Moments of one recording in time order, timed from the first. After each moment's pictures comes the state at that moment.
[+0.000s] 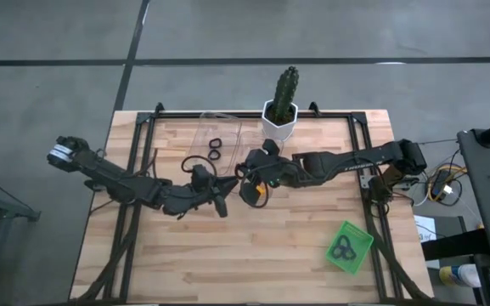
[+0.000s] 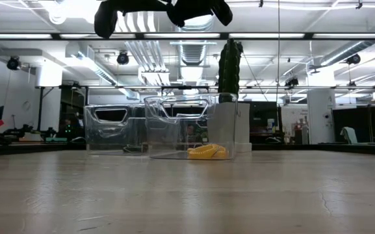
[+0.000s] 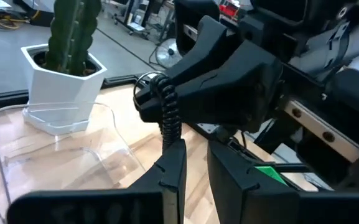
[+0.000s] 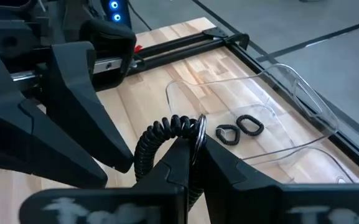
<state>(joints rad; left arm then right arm) -0.37 1.30 0.87 0.27 -0.83 -0.63 0.13 1.69 1.51 -0.40 0.47 0.35</state>
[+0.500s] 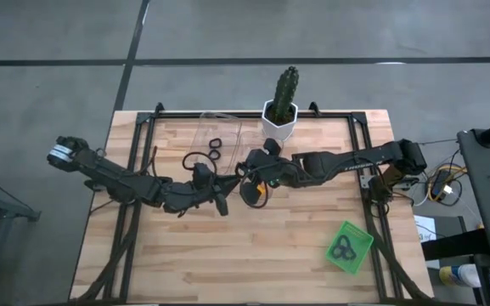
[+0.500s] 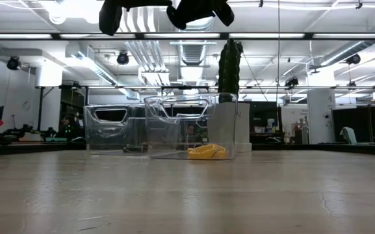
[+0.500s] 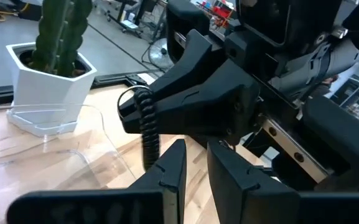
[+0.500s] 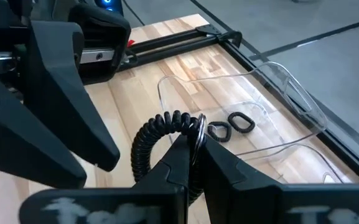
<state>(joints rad) -0.36 1.30 0.89 0.27 -0.78 -0.65 0.13 1.69 1.51 -0.42 0.50 0.34</state>
